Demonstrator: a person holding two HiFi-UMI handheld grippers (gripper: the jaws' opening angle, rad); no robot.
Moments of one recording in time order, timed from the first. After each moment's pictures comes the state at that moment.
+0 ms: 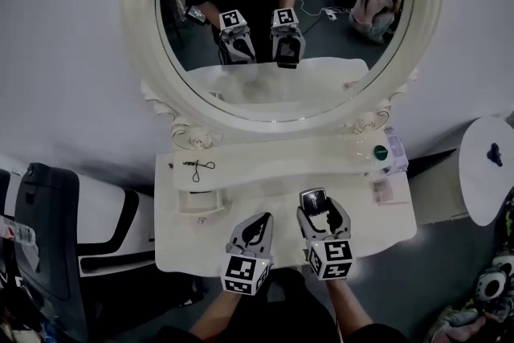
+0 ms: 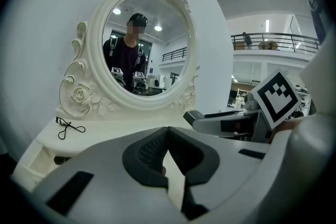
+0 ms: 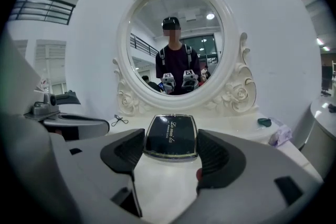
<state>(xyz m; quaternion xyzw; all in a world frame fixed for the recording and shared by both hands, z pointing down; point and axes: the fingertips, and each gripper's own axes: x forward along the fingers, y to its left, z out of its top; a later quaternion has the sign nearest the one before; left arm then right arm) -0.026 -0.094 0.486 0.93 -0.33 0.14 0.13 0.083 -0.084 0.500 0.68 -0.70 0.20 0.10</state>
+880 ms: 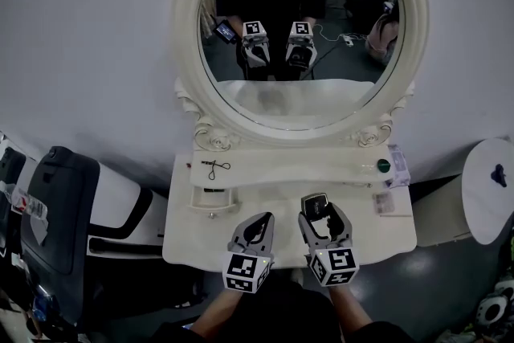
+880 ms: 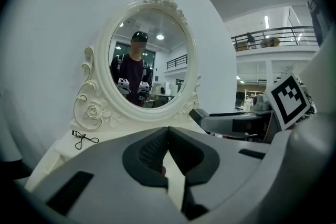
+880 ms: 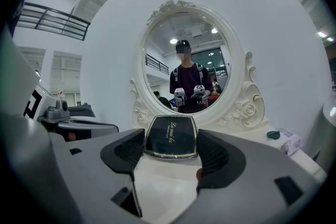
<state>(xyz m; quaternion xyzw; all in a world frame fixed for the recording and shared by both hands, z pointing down) -0.044 -0.074 0.447 0.92 -0.37 0.11 0.09 0.063 -0.058 0.450 0.65 -0.75 0.14 0.03</state>
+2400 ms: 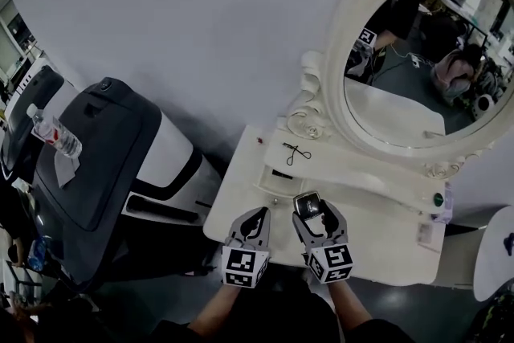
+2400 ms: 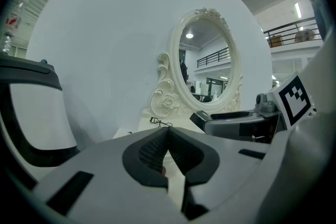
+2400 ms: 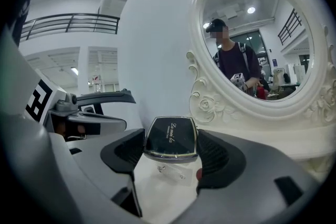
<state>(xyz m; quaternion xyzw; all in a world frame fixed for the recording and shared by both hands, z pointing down) -0.270 -0.104 0.473 0.83 -0.53 0.11 0.13 -0.171 -0.117 0.478 0.48 -0.86 0.13 0.09</state>
